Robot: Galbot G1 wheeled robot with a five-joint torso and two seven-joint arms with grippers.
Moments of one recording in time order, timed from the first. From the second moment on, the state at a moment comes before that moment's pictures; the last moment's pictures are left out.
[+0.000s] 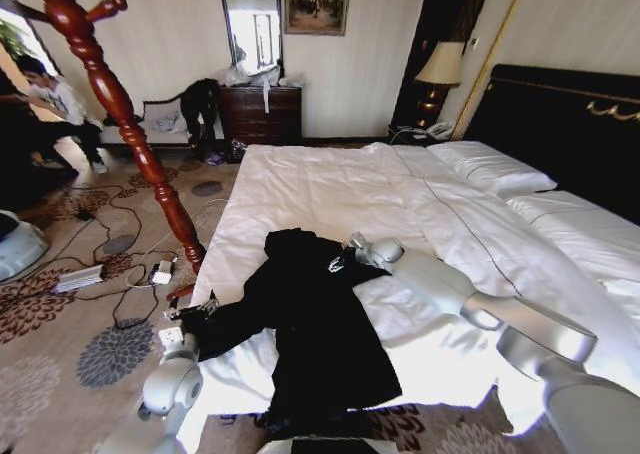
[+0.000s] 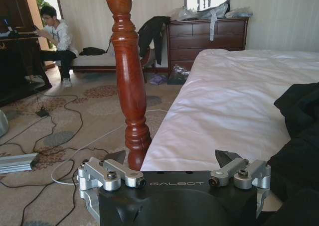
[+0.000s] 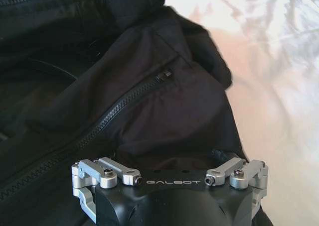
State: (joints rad) left arm 1.49 -1.15 -0.51 -2.07 -0.47 0.29 -0.52; right arm -0.10 1.08 -0.67 0.94 0.45 -0.28 -0.49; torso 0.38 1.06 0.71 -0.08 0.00
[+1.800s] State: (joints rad) left arm 1.17 -1.09 -0.53 -1.98 -0.94 0.35 -0.57; right arm -0.15 1.20 -0.47 0.93 0.00 -0.21 -0.31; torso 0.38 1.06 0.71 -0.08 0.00
